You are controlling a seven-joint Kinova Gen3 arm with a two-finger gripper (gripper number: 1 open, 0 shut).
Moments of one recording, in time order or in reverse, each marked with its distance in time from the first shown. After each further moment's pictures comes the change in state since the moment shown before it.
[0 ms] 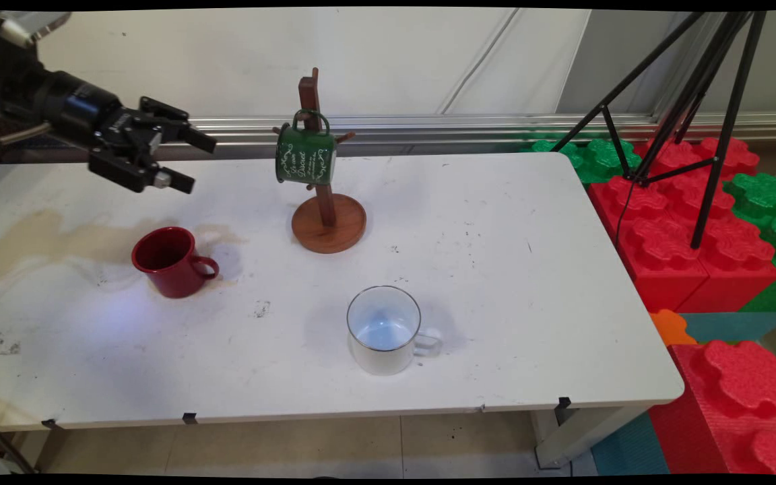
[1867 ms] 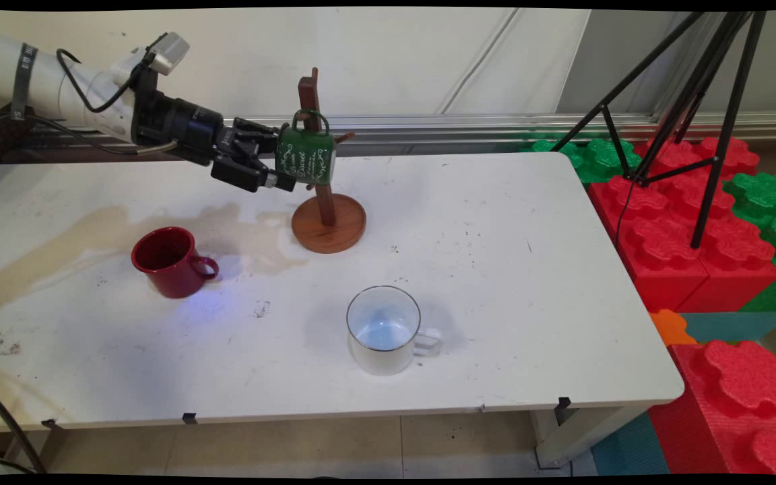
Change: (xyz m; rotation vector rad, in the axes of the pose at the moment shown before) arm -0.008 -0.044 0.110 0.040 0.088 -0.121
